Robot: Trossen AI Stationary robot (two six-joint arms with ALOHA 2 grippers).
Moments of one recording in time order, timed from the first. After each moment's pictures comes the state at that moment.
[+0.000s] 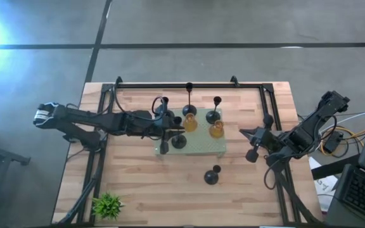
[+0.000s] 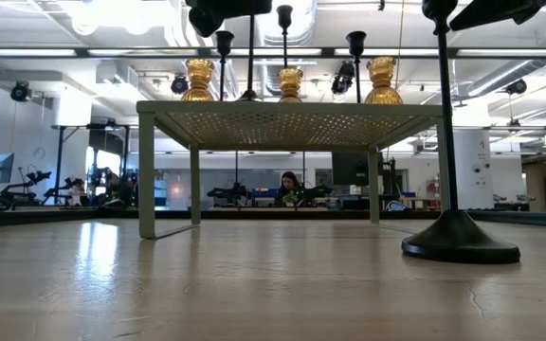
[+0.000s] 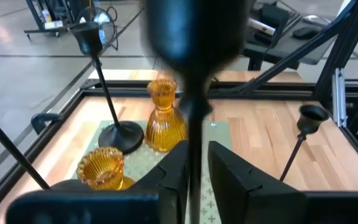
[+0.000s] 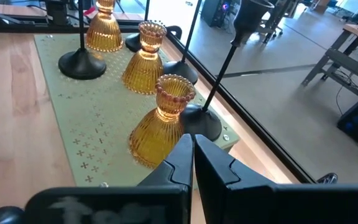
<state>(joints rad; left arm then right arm) -0.09 1.27 1.03 -0.01 -0.18 -0.03 0.72 0.95 0.89 -0.96 1.10 0.75</state>
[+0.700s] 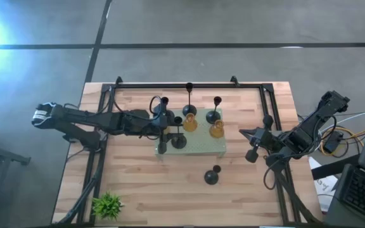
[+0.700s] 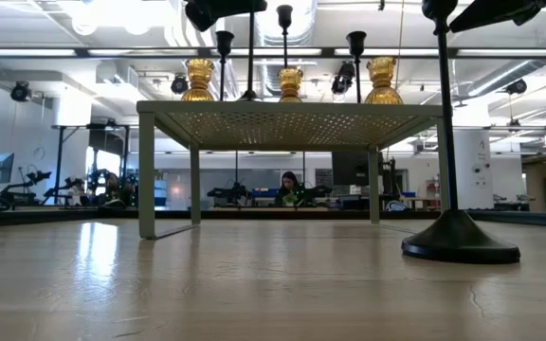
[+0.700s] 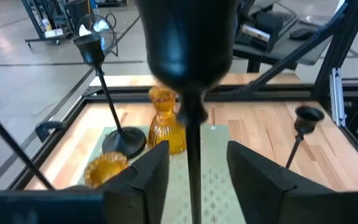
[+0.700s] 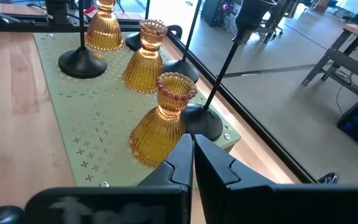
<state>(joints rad) -0.09 1.25 1.03 -0.01 -0.17 0.00 0.72 0.95 0.88 -0.95 1.10 0.75</state>
